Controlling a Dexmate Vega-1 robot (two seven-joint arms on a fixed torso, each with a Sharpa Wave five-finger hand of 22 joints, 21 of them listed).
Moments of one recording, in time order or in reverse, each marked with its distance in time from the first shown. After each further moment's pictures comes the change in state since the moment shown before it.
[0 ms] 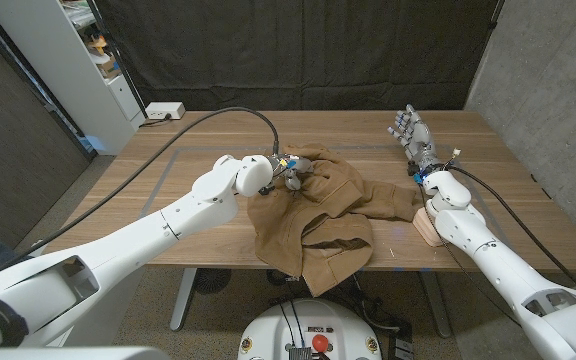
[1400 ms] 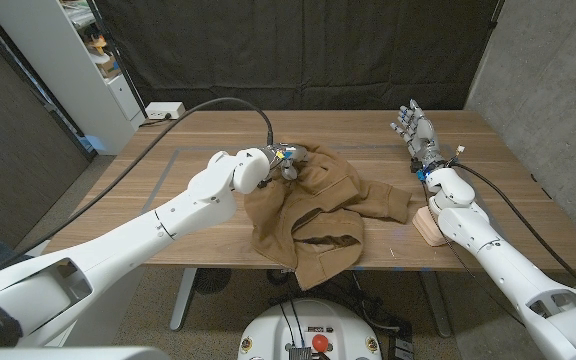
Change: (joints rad) left arm 0.017 0.016 -0.039 -0.087 0.037 0.092 0.069; left_hand 0.013 -0.013 -0.011 0.003 0.017 0.082 0.009 0.032 0.133 0.138 -0.109 0.015 0.077 0.048 -0.031 0.015 0.150 -0.023 -0.035 0.118 0.016; right arm -0.009 -0.014 0.012 -0.036 0.004 0.000 -0.009; right_hand 0.000 0.000 0.000 0.000 0.000 0.000 0.000 0.000 0.000 0.000 0.000 0.000 0.000 0.006 0.006 0.000 0.000 0.000 0.000 0.000 0.000
